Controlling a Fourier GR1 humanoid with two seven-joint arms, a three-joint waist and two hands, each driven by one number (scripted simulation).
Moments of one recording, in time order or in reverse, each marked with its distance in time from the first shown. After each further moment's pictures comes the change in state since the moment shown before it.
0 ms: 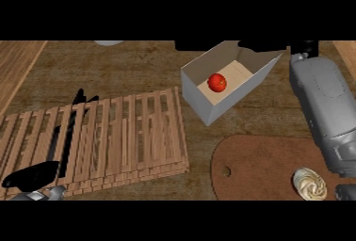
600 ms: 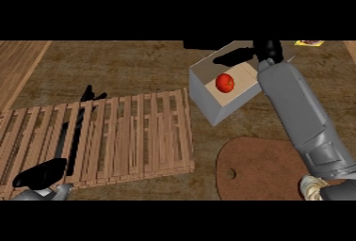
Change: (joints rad) left arm -0.040 -0.028 -0.016 0.010 -0.028 -0.022 0.000; right arm -0.011 0.077 0.212 -0.025 0.188 -0.013 0.204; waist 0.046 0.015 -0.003
